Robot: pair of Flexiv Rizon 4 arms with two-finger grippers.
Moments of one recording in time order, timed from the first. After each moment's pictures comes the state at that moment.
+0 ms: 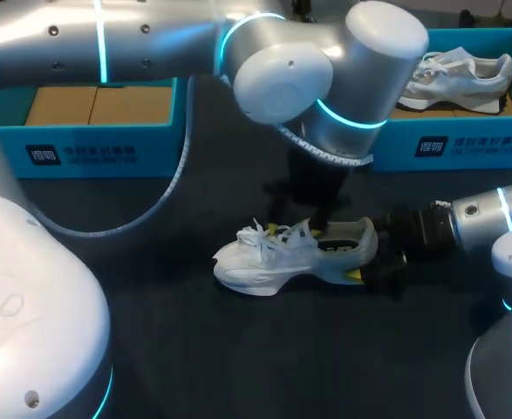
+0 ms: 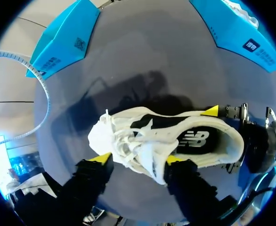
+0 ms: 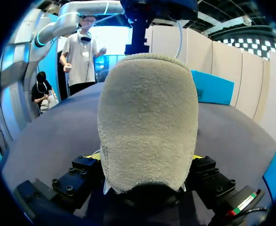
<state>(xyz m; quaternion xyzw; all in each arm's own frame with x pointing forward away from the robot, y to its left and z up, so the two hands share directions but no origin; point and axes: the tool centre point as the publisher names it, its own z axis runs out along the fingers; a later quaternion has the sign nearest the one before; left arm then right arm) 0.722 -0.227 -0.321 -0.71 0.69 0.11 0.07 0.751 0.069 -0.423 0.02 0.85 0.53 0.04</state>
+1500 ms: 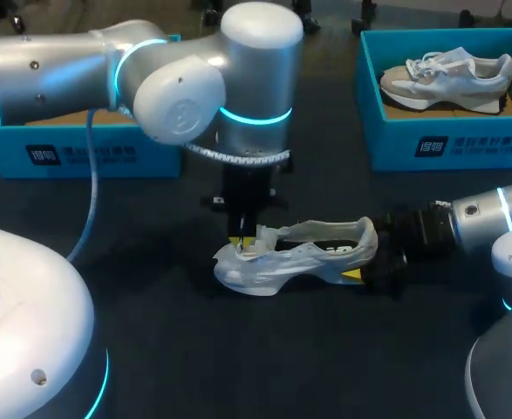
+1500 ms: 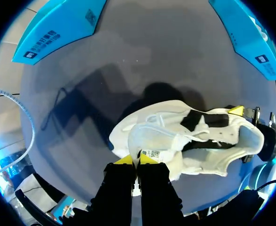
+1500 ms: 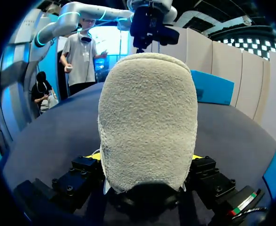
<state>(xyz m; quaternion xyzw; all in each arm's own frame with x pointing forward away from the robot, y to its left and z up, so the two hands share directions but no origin) 0.717 -0.144 -0.348 -0.72 0.68 0.09 -0.02 0.751 0.069 -0.423 0.02 0.85 0.53 0.04</state>
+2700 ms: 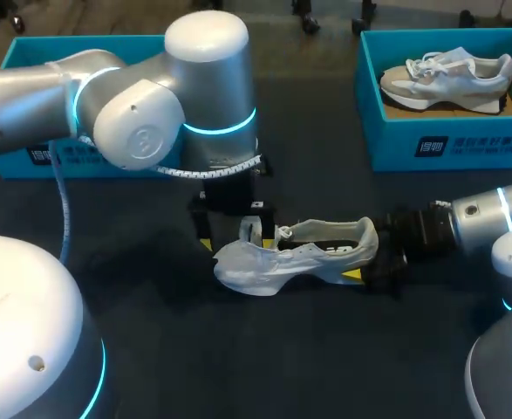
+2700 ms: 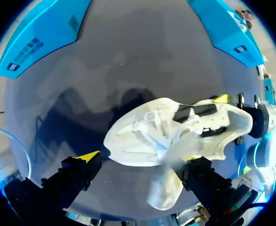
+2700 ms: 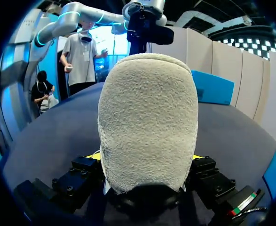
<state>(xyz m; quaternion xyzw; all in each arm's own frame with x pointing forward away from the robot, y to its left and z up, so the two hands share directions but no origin) 0.716 -0.144 -0.341 -0.67 0.74 0.00 -0.06 0.751 0.069 -0.423 0.02 0.85 0.53 0.04</state>
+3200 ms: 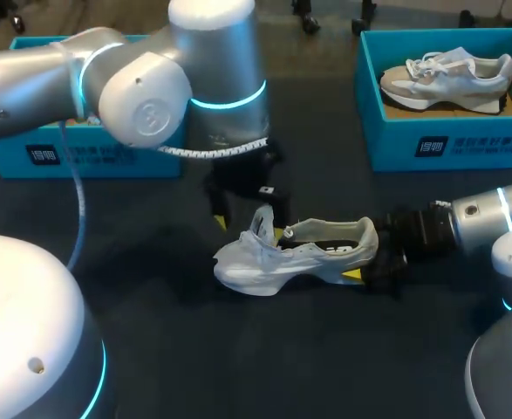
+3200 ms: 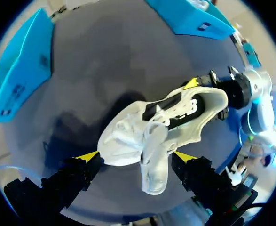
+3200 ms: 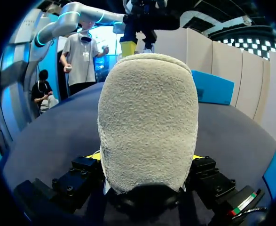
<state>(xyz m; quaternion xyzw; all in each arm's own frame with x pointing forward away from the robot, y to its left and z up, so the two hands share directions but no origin) 0.729 -0.167 -0.305 -0.54 0.84 -0.02 -0.07 0.751 0.069 -0.423 0.02 0.85 0.53 0.04</state>
